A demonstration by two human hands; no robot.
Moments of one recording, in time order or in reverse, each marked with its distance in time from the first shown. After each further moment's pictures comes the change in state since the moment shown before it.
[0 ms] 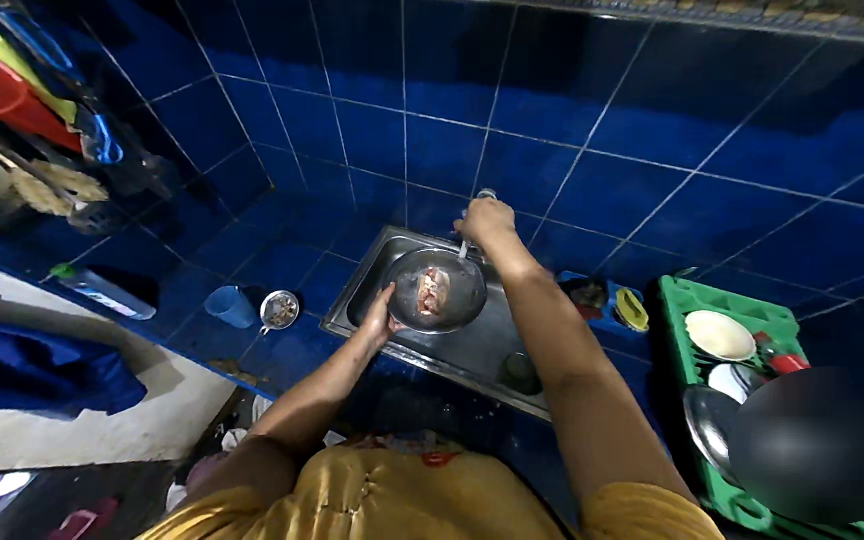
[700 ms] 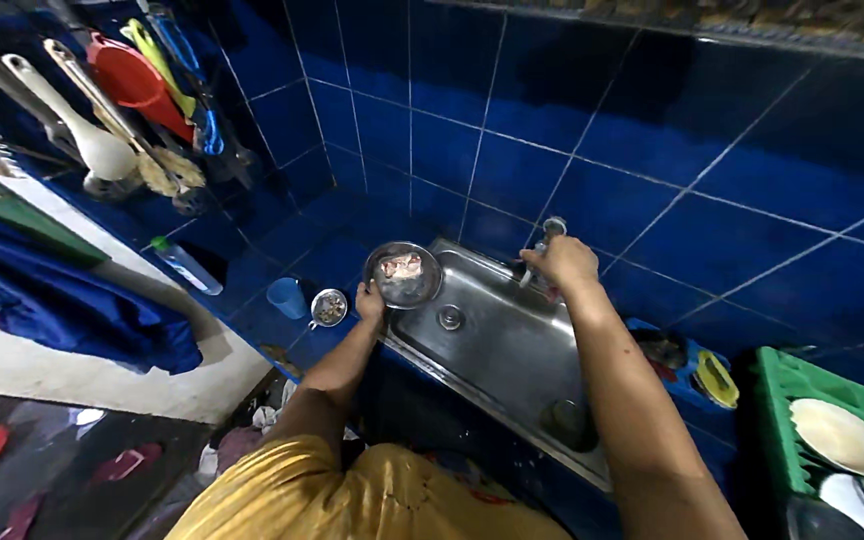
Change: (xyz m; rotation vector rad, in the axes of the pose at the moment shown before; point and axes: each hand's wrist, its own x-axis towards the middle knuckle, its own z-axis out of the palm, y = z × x) left_hand 0.085 0.041 -0.130 0.572 0.774 0.267; right_hand -0.001 0.008 0.016 0.118 0.068 0.025
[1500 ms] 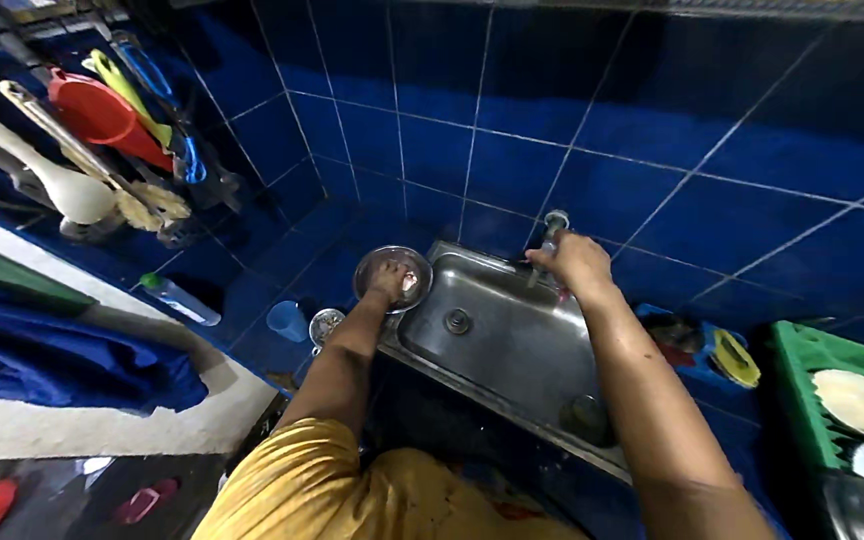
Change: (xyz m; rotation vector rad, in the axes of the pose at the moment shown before) left_hand 0.065 0.056 0.022 1.081 -0.557 0.695; right_hand 0.005 0.009 0.010 0.073 0.020 0.041
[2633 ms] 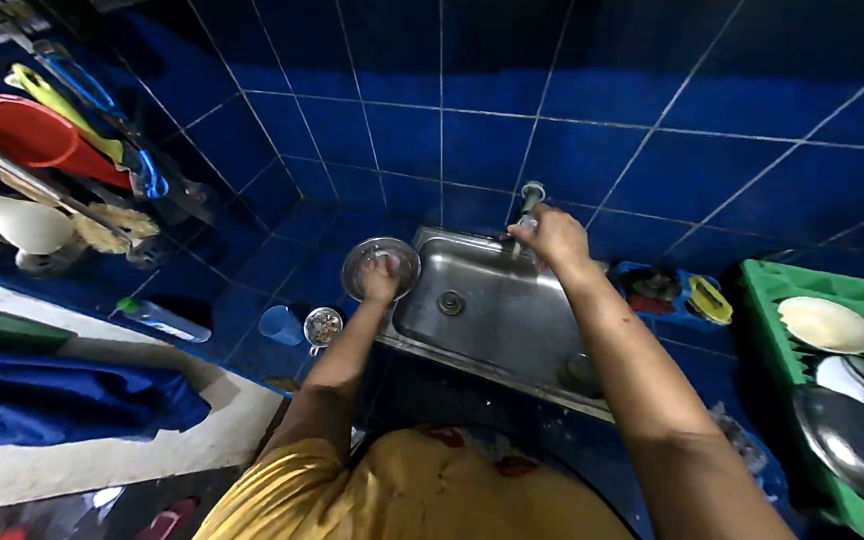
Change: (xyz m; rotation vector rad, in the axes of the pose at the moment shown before) left_hand -0.031 0.022 0.013 -0.367 0.335 -0.165; right_hand -0.009 0.009 0.011 0.042 0.094 -0.035
